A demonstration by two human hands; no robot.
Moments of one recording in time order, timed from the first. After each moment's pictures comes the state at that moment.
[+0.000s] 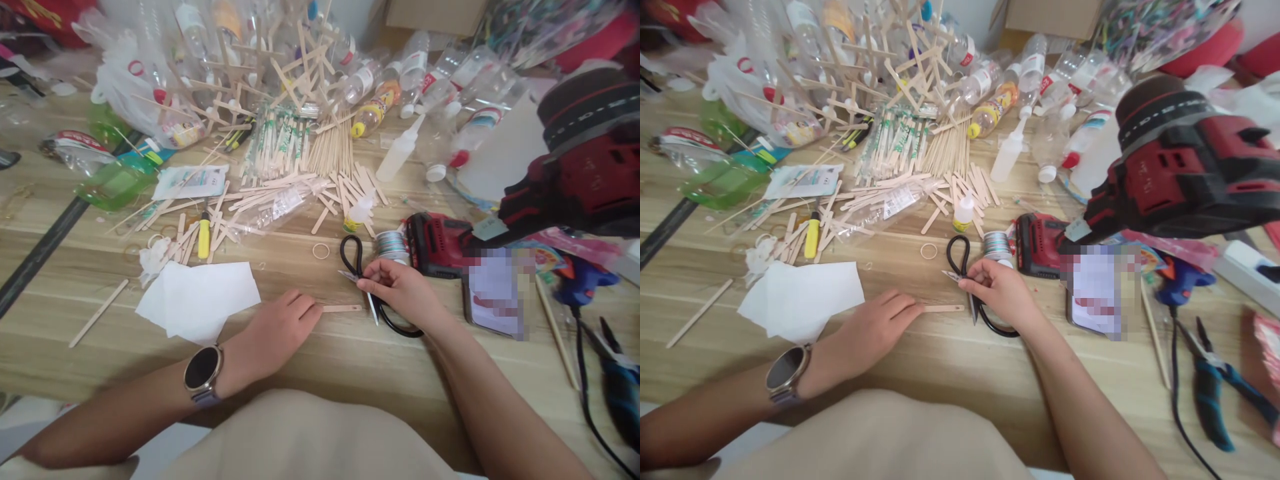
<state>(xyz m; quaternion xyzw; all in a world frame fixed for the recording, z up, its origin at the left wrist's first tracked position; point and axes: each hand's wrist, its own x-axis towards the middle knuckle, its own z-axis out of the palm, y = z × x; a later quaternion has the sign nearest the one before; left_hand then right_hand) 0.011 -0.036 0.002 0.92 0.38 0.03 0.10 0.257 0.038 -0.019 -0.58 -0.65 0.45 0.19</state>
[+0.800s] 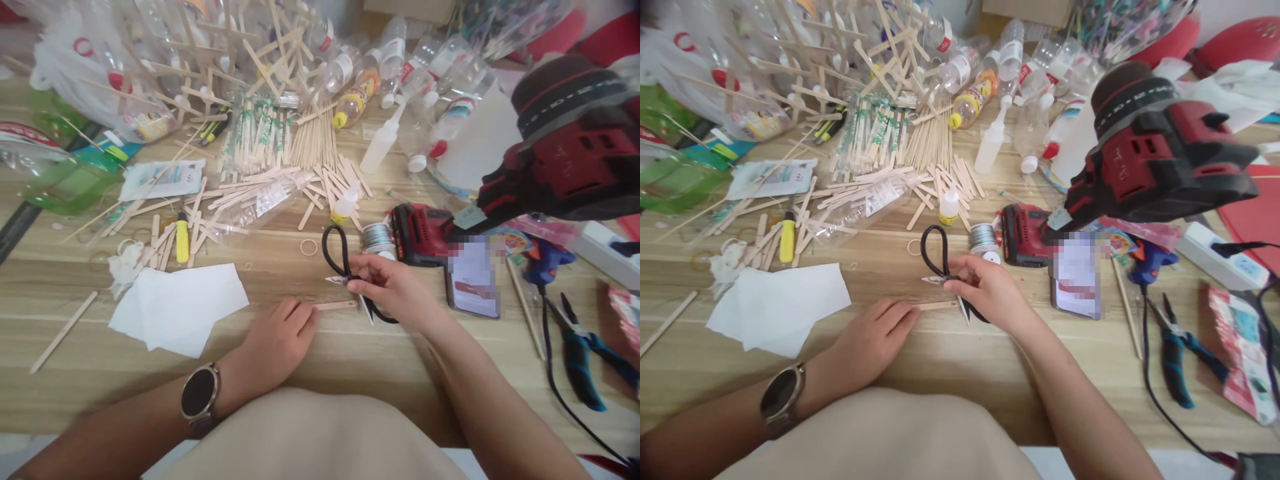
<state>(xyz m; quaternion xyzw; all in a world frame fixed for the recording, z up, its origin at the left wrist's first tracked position) 0.020 -0.047 -0.016 0.93 0.35 0.14 -0.02 0.251 0.024 0.004 -0.55 -0.65 0.48 0.21</state>
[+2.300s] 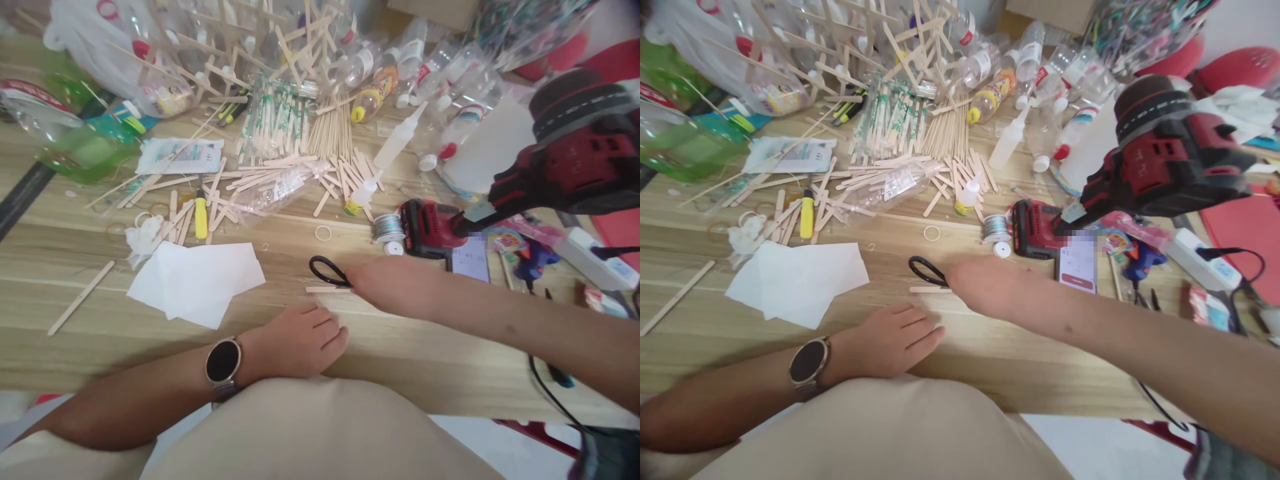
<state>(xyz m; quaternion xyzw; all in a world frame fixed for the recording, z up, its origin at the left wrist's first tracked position) 0.016 -0.059 -0.007 0.95 0.20 0.23 0.00 0.197 0.031 0.063 -0.35 -0.87 0.15 -0.31</state>
